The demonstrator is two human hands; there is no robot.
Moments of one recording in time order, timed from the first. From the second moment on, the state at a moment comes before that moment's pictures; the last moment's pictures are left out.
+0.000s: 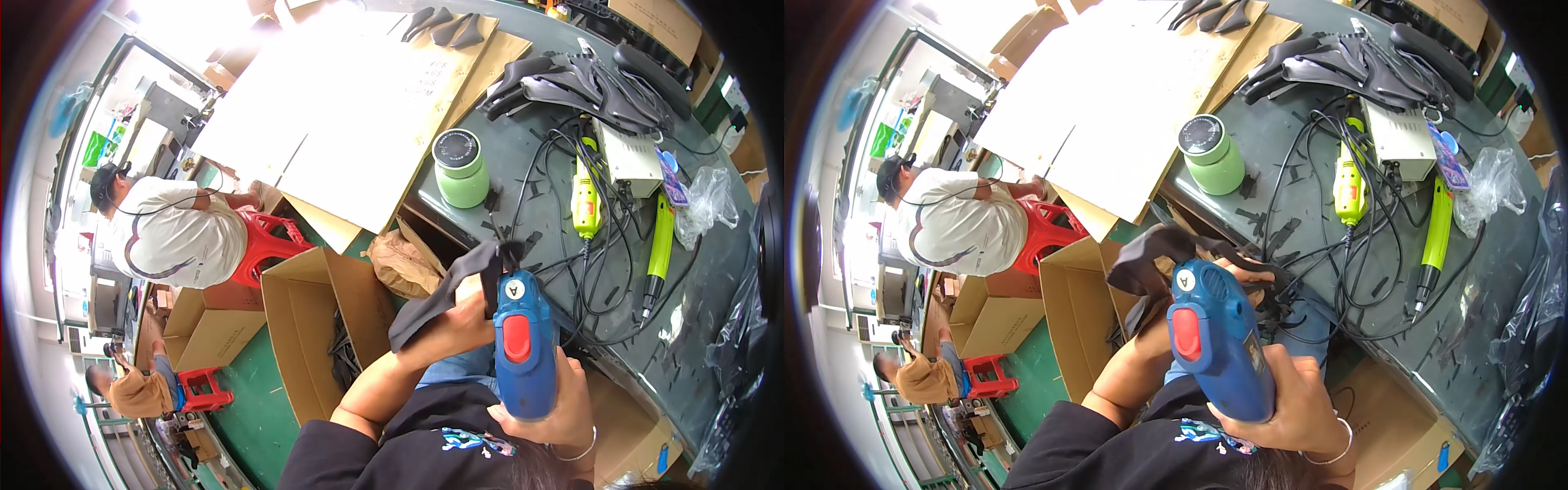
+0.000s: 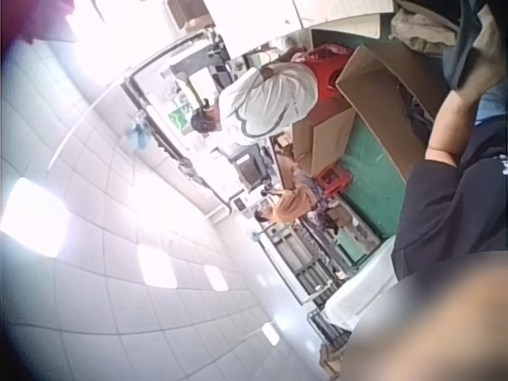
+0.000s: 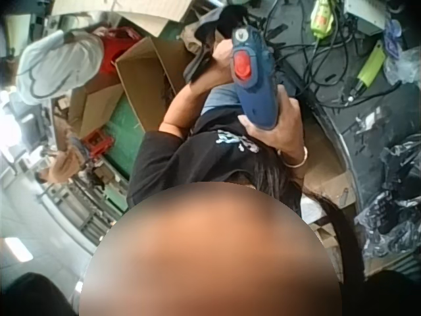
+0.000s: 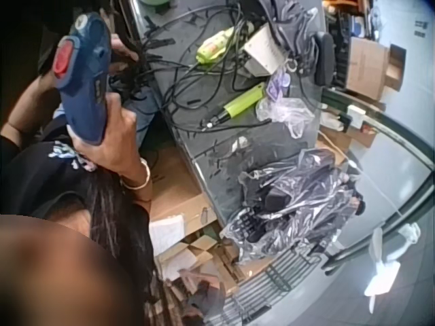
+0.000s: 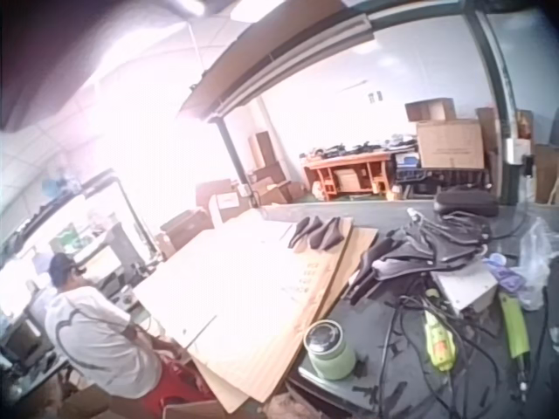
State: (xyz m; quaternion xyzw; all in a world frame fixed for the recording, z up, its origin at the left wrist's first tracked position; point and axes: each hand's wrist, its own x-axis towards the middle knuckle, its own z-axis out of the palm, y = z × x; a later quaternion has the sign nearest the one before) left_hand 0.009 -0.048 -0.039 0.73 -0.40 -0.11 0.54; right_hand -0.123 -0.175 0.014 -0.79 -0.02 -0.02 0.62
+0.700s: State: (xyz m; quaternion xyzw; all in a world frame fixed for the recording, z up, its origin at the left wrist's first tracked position) left_hand 0.008 -0.038 -0.013 0.39 -0.08 -0.03 0.92; right_hand -0.124 -0.162 0.001 -0.85 -0.07 -0.05 0.51
